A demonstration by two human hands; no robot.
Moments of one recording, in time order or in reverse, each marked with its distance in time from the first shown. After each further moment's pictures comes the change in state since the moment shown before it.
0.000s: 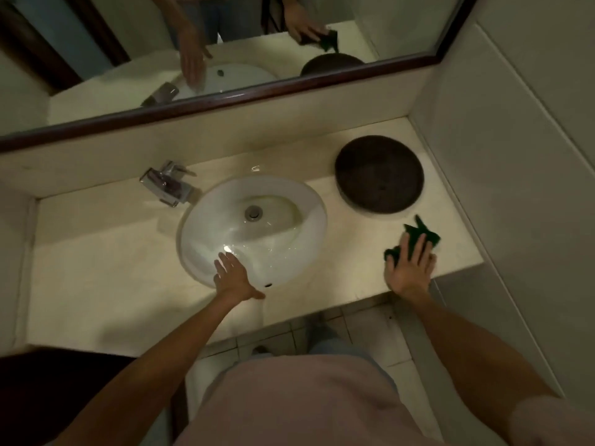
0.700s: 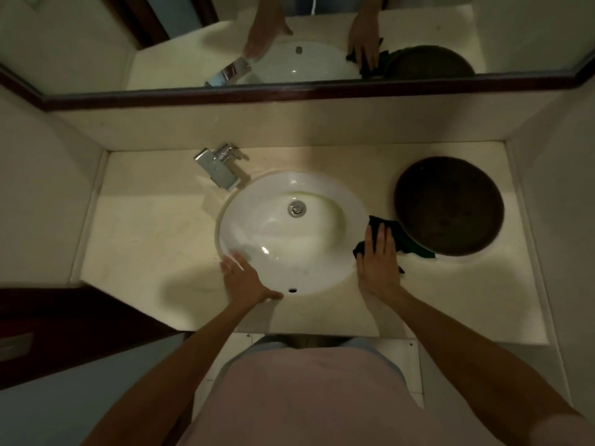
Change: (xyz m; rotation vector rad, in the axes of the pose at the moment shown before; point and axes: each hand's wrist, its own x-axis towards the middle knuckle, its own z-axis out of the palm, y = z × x) left_hand 0.002 -0.012 0.003 -0.292 0.109 -0.296; right_hand 0.061 -0.160 0.019 -0.131 -0.078 -0.634
